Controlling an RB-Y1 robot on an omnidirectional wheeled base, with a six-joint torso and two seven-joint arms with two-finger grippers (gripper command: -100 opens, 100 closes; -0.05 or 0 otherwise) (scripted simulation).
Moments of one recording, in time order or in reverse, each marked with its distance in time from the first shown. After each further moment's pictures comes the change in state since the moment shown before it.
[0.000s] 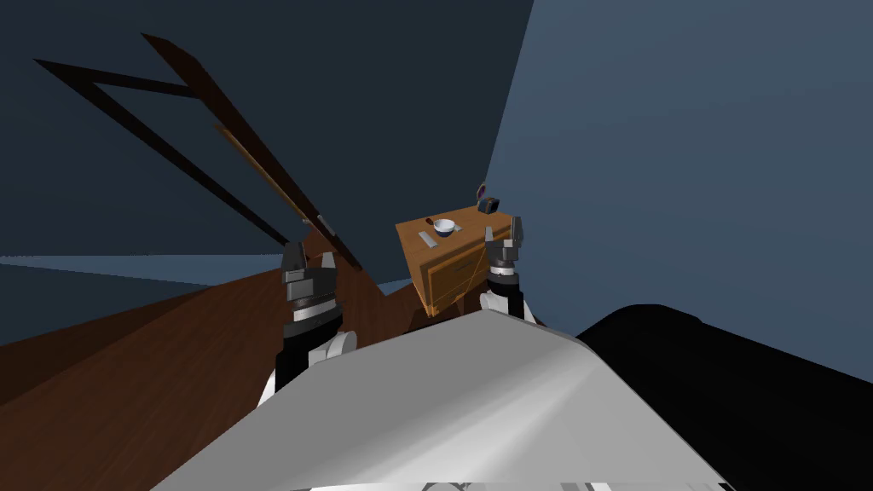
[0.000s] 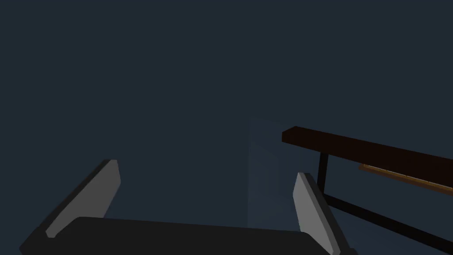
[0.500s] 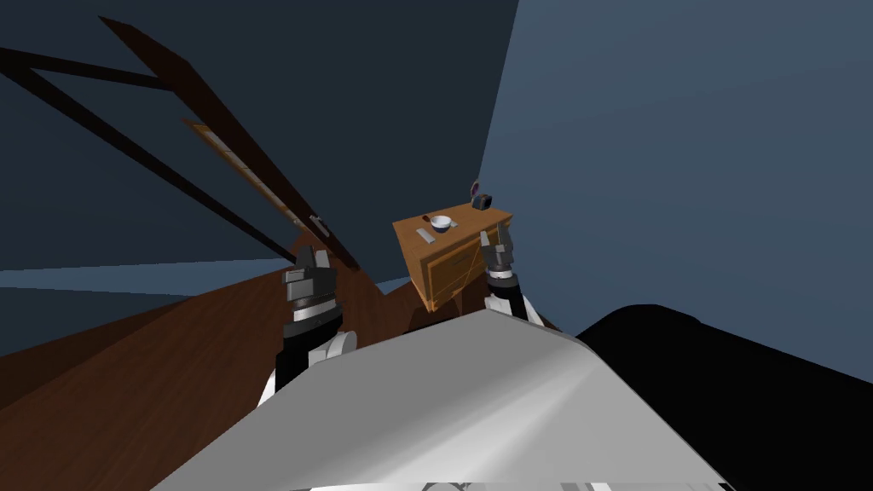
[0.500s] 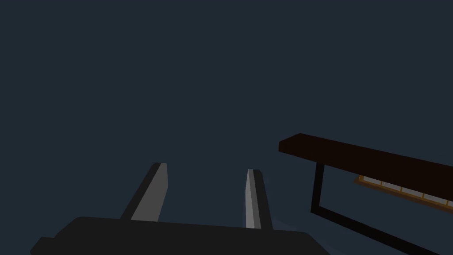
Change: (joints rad) left arm 0.000 0.000 0.000 0.000 0.000 0.000 0.000; right arm 0.023 -0.134 0.004 0.044 0.054 -0.031 -0.024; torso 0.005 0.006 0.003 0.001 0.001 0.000
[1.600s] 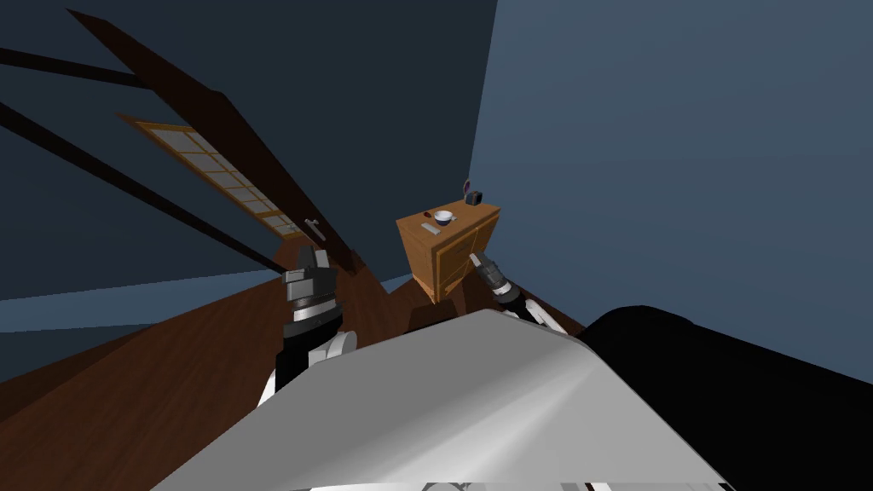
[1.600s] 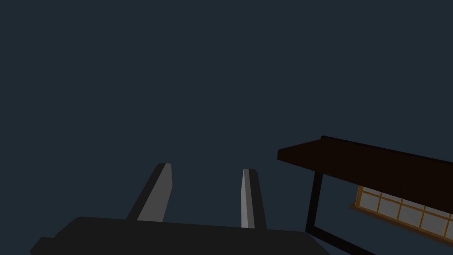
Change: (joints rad) left arm 0.000 0.000 0.000 0.000 0.000 0.000 0.000; right arm 0.104 -0.301 0.006 0.165 0.206 -0.115 -0.095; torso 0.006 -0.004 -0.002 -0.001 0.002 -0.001
